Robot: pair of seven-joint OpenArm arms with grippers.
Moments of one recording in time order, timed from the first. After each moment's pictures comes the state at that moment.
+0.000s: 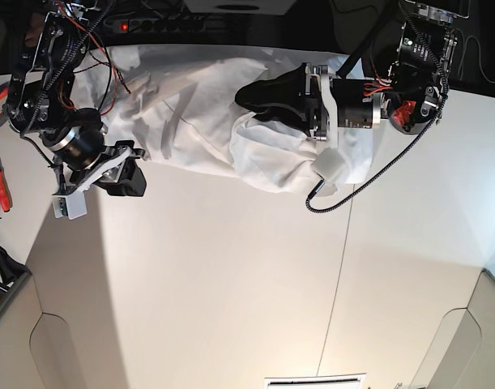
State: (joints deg) left arm 12.6 -14.3 3.0 93.4 -80.5 -38.7 74.8; right arm -9.2 0.8 18.2 100.5 30.3 25.2 -56.2
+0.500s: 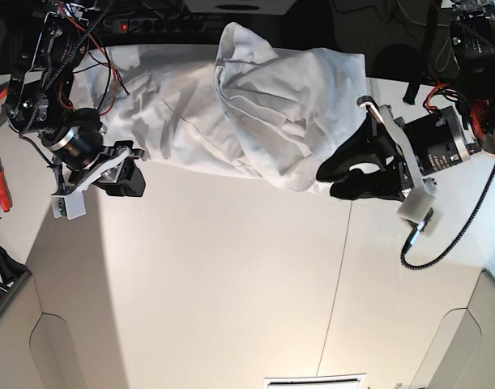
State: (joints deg) left arm 14.6 -15.6 -17.5 117.3 -60.5 -39.0 69.2; right arm -9.3 0.8 18.2 100.5 30.4 25.3 -56.3
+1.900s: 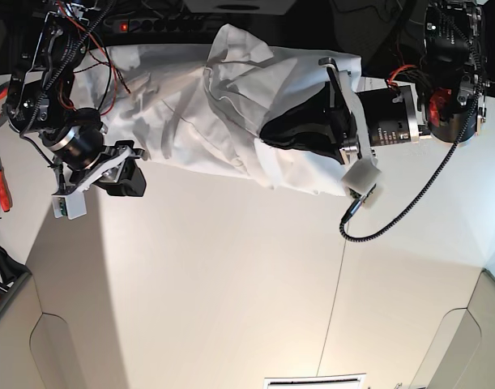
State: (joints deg) left arm 16.3 -15.6 -4.6 114.2 -69.6 -38.7 69.4; right arm -9.2 0.8 18.2 100.5 30.5 25.4 -56.2
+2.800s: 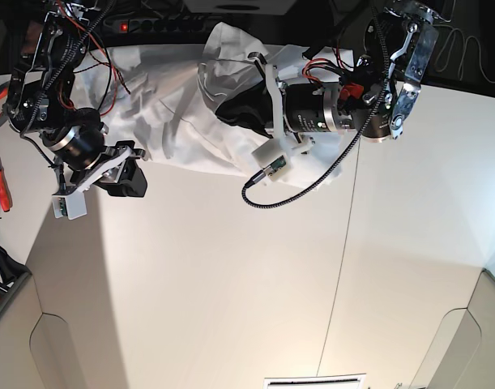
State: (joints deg) left arm 10.8 -12.9 15.9 98.5 -41.6 -38.8 53.6; right arm -9.2 0.8 18.2 100.5 31.2 25.4 -56.2
